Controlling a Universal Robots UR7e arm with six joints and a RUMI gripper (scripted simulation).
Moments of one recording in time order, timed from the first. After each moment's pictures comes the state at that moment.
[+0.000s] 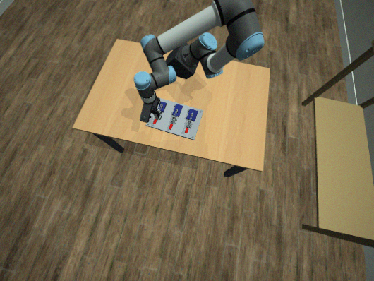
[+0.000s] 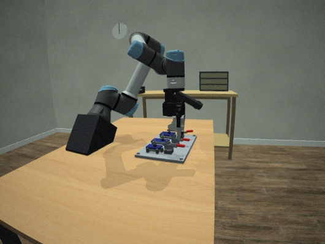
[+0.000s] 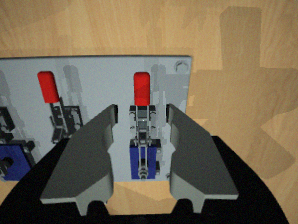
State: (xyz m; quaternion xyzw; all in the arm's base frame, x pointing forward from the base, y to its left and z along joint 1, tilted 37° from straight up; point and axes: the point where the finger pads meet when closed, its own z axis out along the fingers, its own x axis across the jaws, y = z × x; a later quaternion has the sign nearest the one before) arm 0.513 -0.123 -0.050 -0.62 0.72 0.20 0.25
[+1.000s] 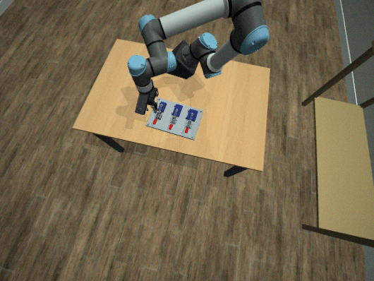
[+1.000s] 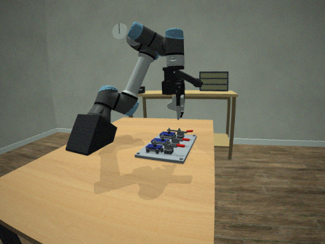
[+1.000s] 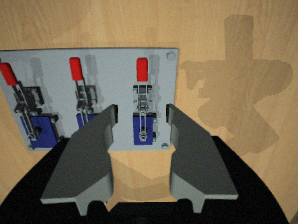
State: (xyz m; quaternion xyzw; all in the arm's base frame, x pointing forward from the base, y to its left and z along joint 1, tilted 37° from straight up) arm 0.504 -0.177 0.021 -0.62 0.72 0.20 0.25
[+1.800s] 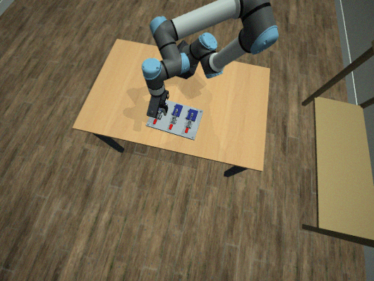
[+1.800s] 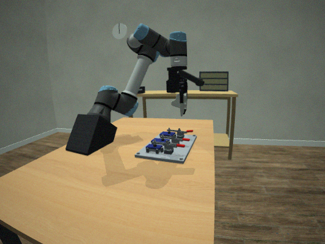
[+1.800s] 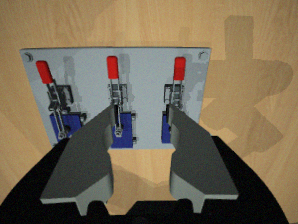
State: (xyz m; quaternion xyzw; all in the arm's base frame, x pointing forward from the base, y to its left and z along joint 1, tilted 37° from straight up) arm 0.509 -0.130 0.060 -0.62 0.72 0.20 0.25
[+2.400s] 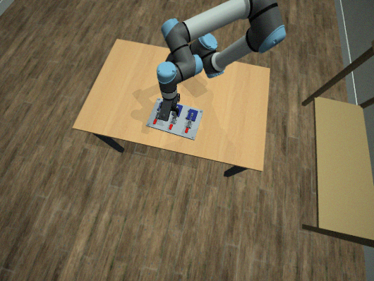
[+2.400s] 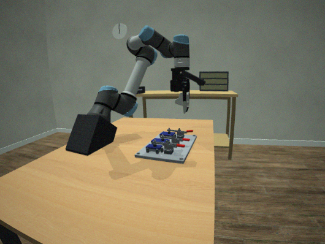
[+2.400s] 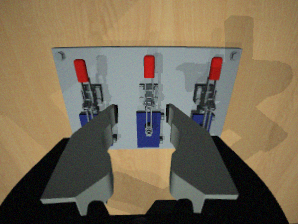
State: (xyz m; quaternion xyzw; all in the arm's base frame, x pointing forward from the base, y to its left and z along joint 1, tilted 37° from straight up) arm 0.515 -0.082 0.097 -0.62 0.72 0.20 0.25
